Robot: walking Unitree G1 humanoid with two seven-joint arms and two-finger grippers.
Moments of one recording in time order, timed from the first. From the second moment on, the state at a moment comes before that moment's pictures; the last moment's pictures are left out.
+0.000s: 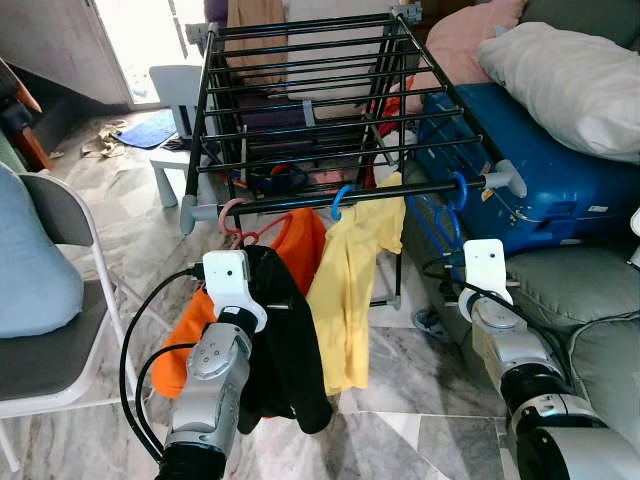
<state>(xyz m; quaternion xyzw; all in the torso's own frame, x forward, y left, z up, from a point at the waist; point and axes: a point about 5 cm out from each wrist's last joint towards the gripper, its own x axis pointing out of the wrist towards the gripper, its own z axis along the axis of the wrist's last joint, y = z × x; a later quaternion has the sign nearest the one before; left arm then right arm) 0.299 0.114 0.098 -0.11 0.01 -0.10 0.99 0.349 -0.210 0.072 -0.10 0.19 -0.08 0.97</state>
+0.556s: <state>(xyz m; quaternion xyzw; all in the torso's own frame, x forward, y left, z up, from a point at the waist) 0.298 0.111 0.093 -0.11 0.02 -0.09 0.99 0.353 -0.213 0.076 -0.10 0.19 -0.06 0.97</state>
